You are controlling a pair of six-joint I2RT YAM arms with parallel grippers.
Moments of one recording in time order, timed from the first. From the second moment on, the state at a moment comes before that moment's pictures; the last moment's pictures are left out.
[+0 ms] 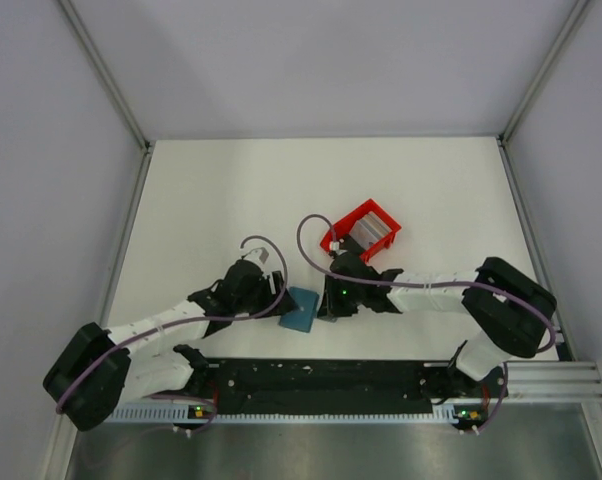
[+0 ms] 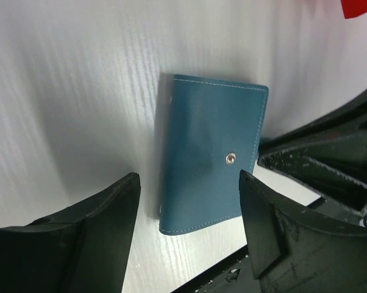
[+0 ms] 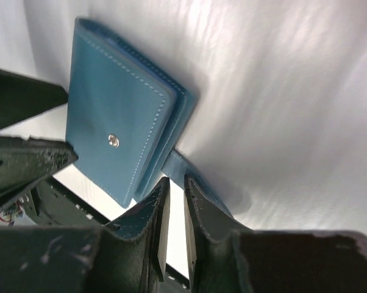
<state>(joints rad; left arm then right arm) -0.68 1.10 0.38 -0.07 0.11 -0.78 0.96 1.58 0.70 -0.03 -0.12 0.88</state>
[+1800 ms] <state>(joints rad) -0.71 0.89 0.48 -0.41 -0.11 -0.79 0.85 1.40 0.72 -0.13 -0.16 0.81</state>
